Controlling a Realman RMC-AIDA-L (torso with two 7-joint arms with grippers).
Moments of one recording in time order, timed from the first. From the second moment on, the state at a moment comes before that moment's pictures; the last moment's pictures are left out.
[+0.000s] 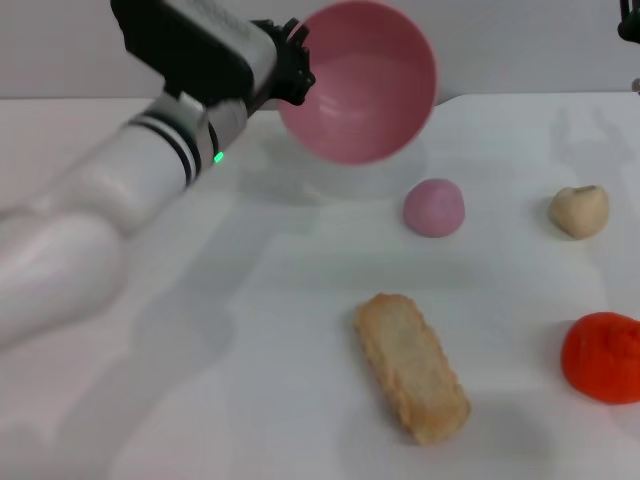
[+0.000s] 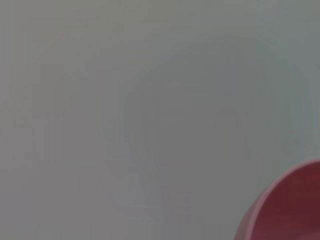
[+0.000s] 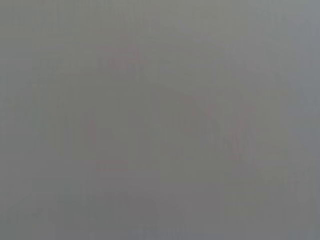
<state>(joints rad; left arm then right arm) -0.56 -2.06 1.98 0.94 2.23 -0.14 -2.37 0.35 2.08 -1.92 -0.76 -2.37 0.90 2.95</state>
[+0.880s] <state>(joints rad) -0.69 -1.96 1.07 0.93 2.29 1.13 -2.30 0.50 2.04 -1.80 -0.74 -2.35 0.33 2.95</state>
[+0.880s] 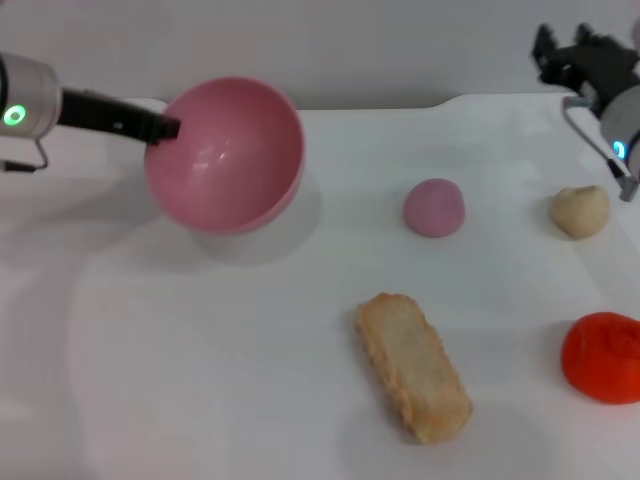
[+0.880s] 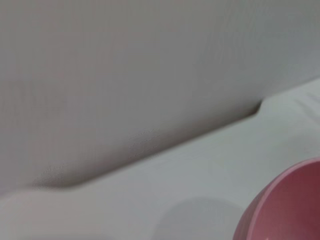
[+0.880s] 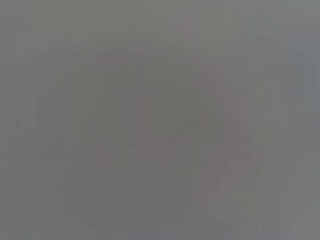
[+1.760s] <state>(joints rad) -0.60 -1.94 1.06 0.93 2.32 1.16 -2.29 0.71 2.02 -1.28 -1.38 -2.38 -1.58 2.71</state>
